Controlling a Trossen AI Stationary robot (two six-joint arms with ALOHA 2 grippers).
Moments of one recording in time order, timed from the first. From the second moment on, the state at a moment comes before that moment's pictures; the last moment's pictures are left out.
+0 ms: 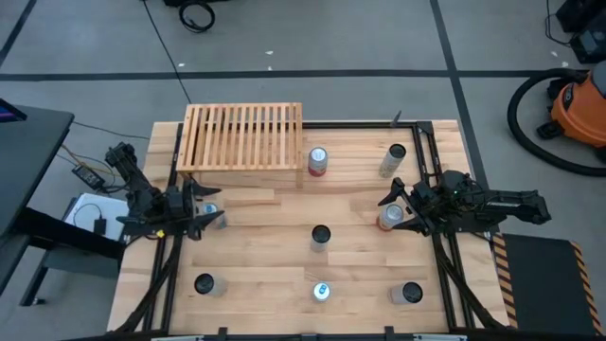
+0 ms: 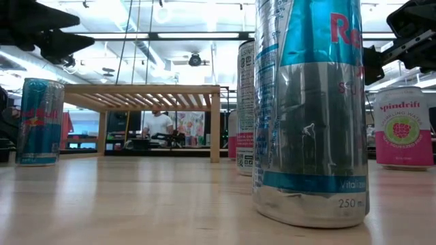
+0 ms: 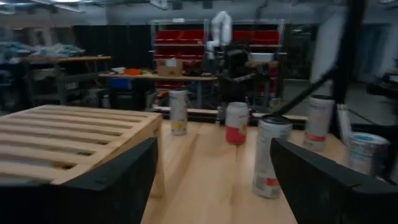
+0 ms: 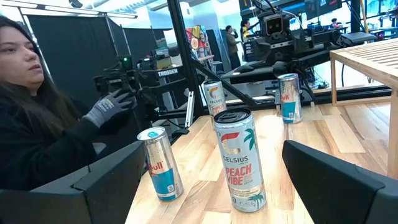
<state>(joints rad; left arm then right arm) -0.86 0.01 0.07 0.12 -1.10 0.10 -0.11 0.00 0.01 0.08 -0.49 0.24</state>
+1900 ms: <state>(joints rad) -0.93 0.55 0.78 -1.28 -0.62 -0.78 -0.11 0.00 0.01 0.08 -0.49 0.24</state>
